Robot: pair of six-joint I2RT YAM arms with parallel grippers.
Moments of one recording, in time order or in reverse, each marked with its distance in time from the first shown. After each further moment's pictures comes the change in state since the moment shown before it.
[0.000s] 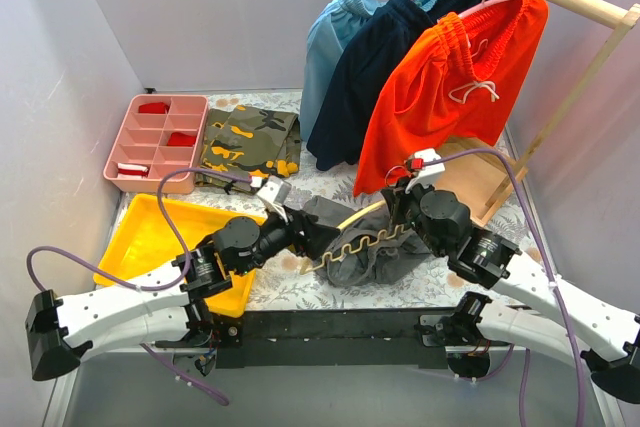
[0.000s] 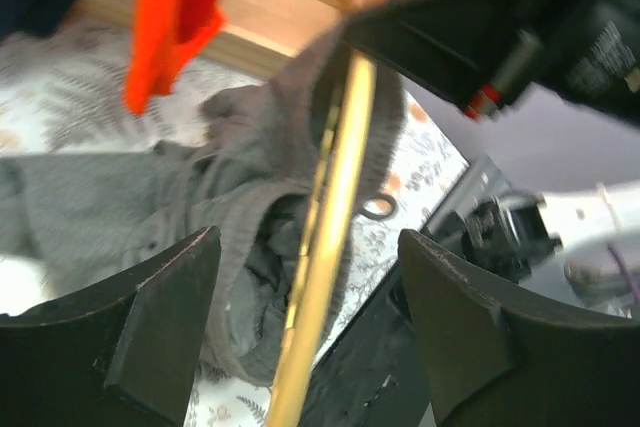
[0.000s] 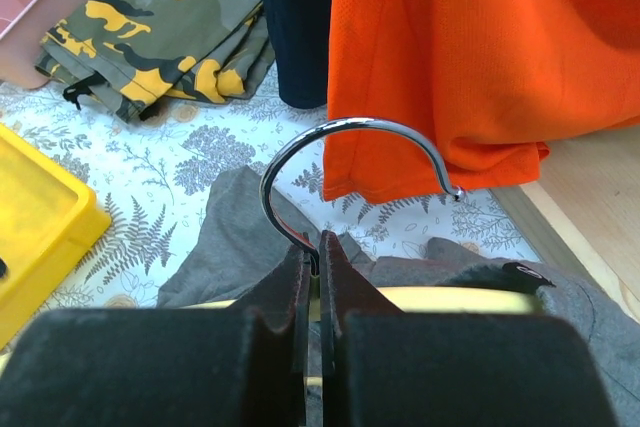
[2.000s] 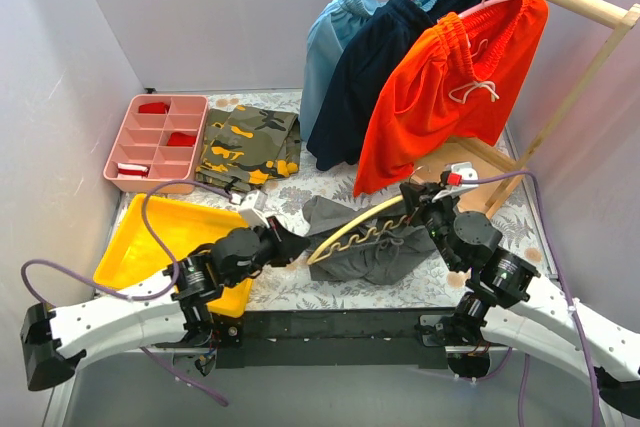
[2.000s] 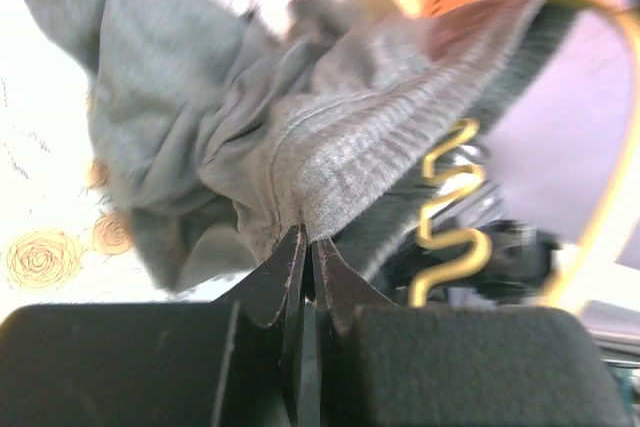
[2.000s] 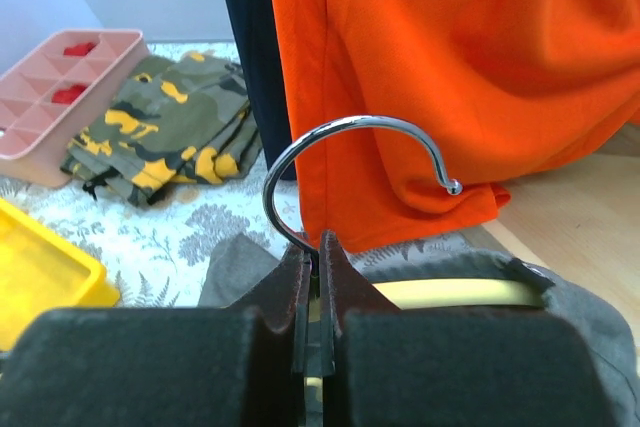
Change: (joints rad) left arm 0.015 -0.099 -0.095 -0.299 -0.145 -0.463; right arm 0.014 -0.234 -0.151 0.151 0.119 -0.042
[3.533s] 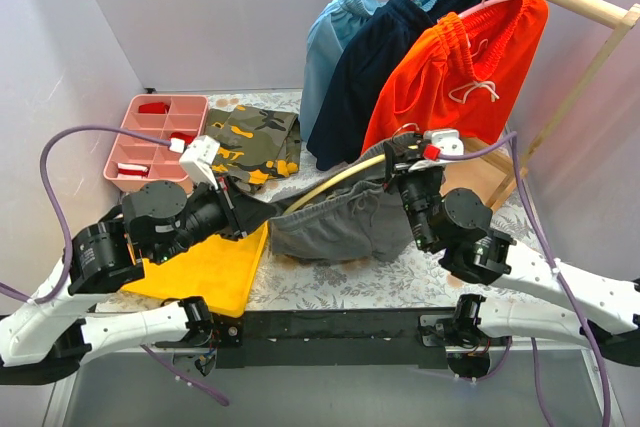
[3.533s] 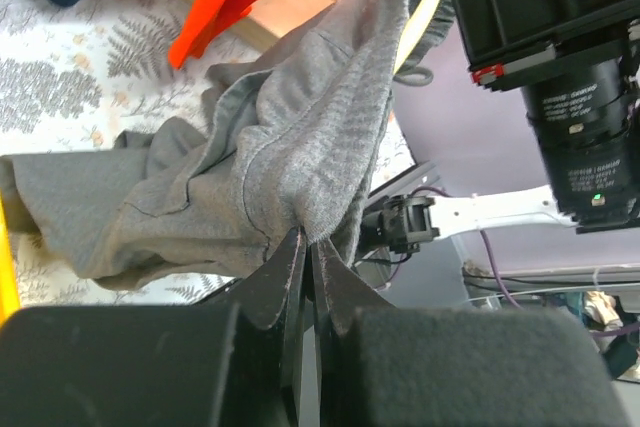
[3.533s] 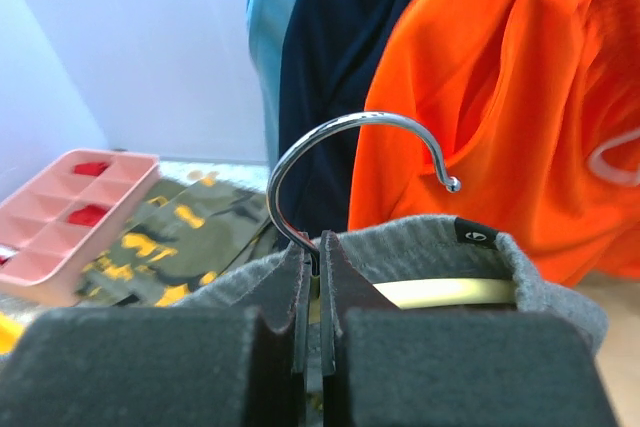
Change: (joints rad) left arm 0.002 0.057 0.889 -0.761 0.040 0.181; right arm 0.223 0.331 0.346 0.278 0.313 -0.288
